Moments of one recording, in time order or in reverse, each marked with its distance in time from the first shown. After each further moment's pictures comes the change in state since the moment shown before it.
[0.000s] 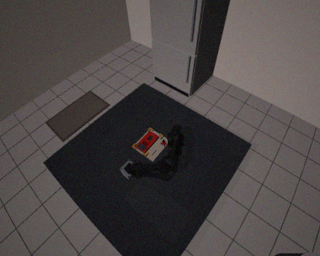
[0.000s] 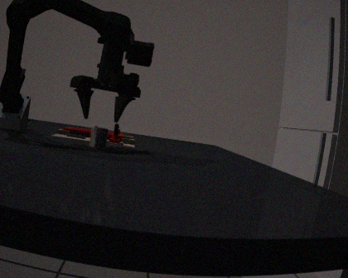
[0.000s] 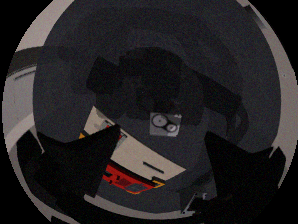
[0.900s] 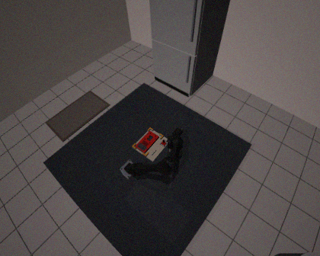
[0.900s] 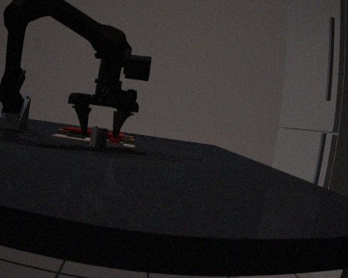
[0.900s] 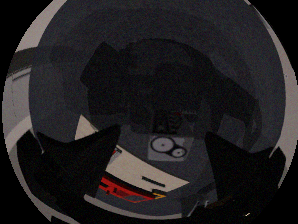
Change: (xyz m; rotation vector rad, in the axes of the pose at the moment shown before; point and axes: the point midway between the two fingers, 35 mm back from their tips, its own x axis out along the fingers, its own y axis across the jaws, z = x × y) arm 0.041 0.002 0.000 0.002 0.002 0.006
